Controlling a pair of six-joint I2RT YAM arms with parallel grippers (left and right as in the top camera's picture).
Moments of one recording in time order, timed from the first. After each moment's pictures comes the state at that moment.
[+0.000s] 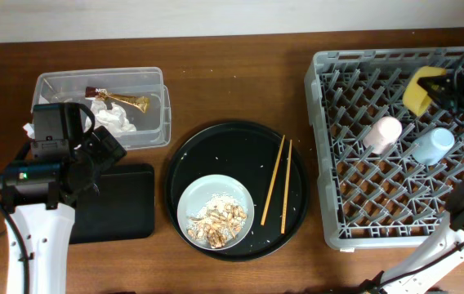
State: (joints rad) left arm 0.06 1.24 1.31 -1.14 -0.16 -0.59; right arm -0.68 2.20 1.91 -1.04 -1.16 -0.08
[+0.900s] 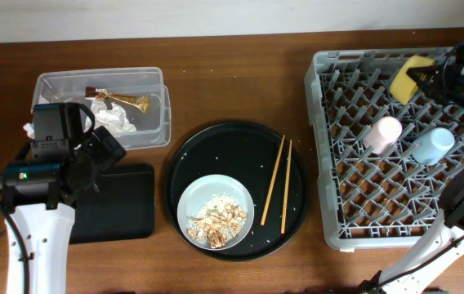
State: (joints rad) left arm 0.06 1.24 1.31 -1.14 -0.16 -0.59; right arm -0.61 2.21 1.90 -0.91 -1.22 -0.09
